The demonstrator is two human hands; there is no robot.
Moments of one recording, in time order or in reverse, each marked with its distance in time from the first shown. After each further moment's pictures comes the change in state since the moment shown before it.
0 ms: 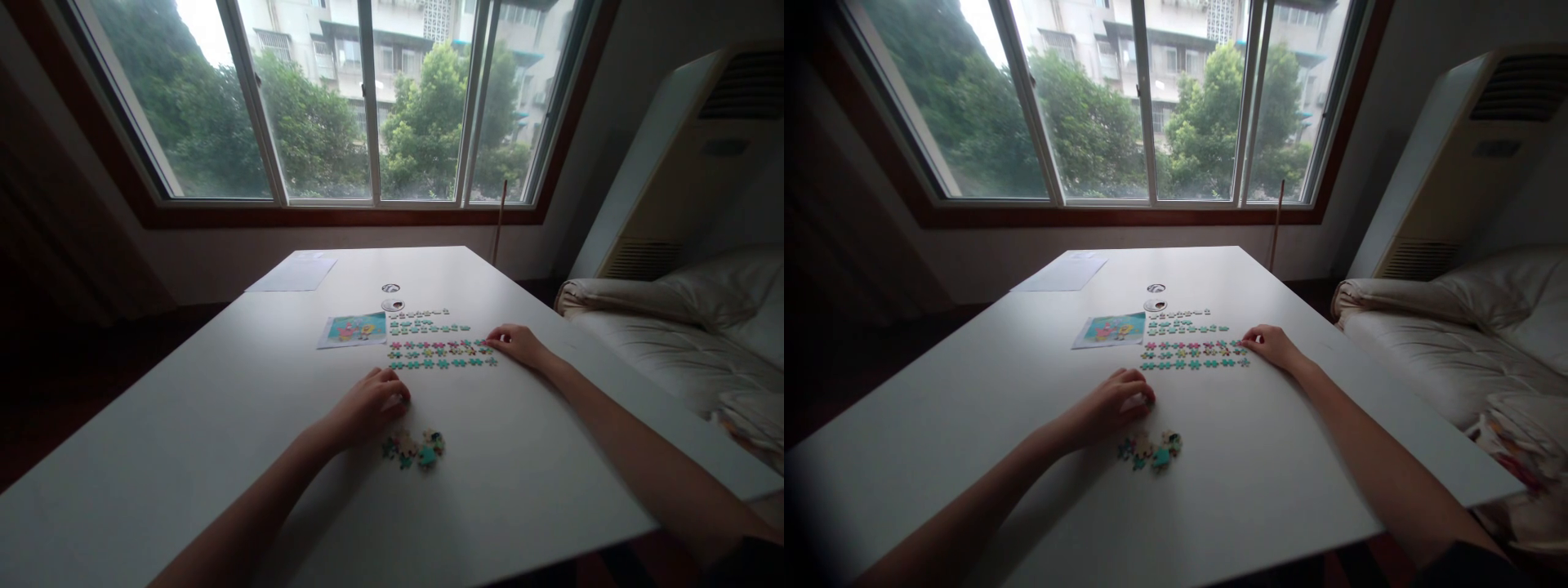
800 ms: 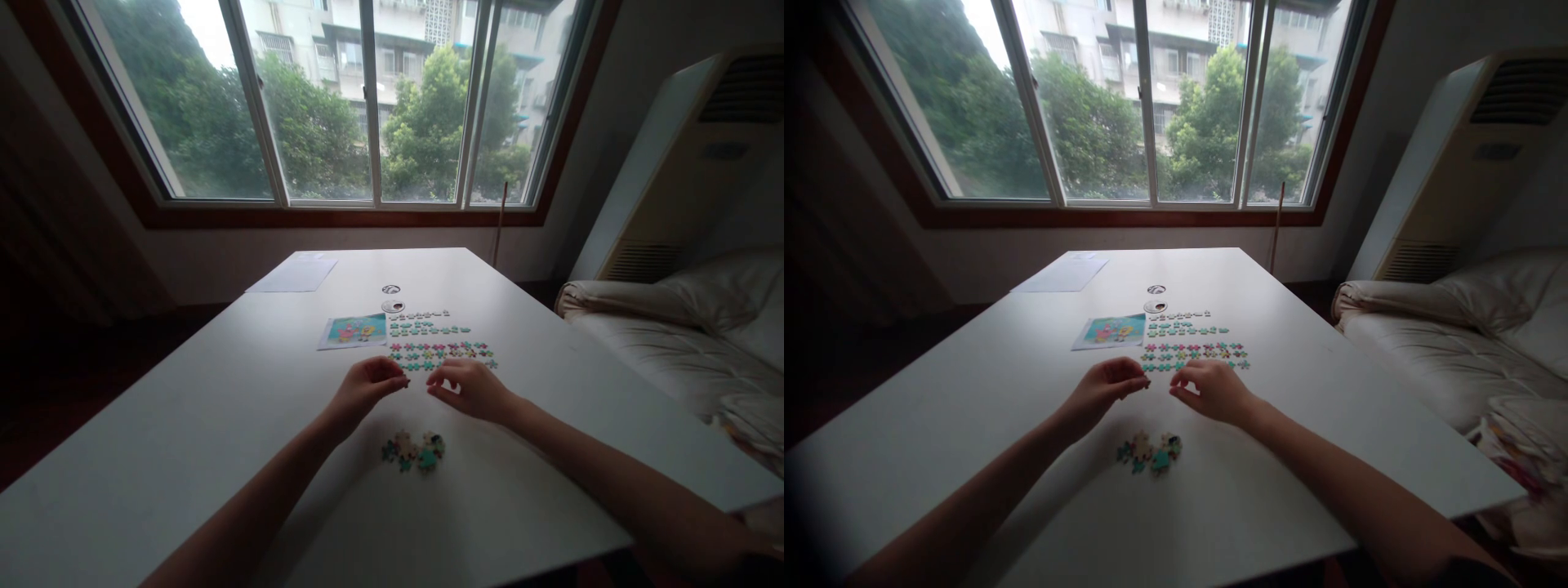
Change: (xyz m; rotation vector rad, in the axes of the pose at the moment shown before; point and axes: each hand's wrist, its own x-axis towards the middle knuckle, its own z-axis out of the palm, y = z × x) left_hand 0.014 0.009 -0.004 -1.003 0.331 -0.358; right_hand -0.030 -0.154 0.017 0.102 0.019 -0.411
